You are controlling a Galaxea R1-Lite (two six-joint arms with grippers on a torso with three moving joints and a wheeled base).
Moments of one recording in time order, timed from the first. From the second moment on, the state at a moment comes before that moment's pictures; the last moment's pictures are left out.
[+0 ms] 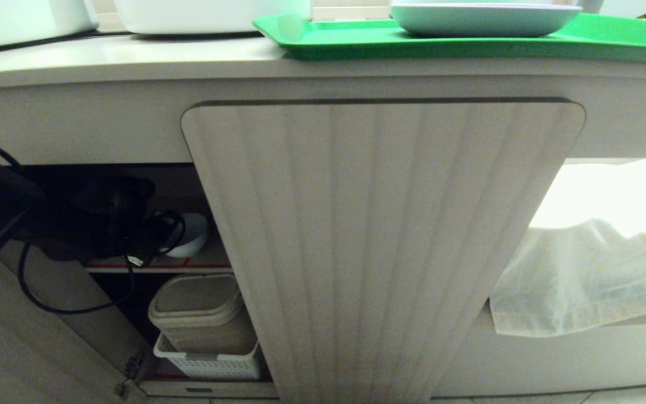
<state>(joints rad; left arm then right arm) 0.09 2.17 -1.19 -0.33 0.12 -0.99 0.00 0.00 0.00 0.00 0.00 0.03</state>
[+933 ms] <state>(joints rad) 0.09 2.09 -0.91 -0.76 0.11 -0.77 0.00 0.00 0.00 0.00 0.00 0.03</state>
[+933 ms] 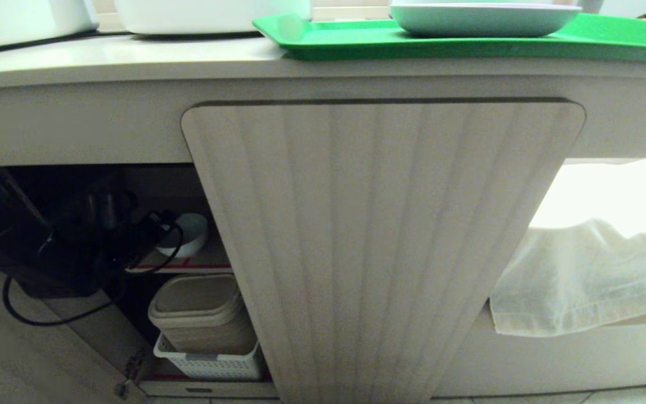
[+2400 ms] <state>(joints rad) 0.05 1.65 -0.48 -0.76 0.12 -0.67 0.00 0.00 0.00 0.00 0.00 0.03</state>
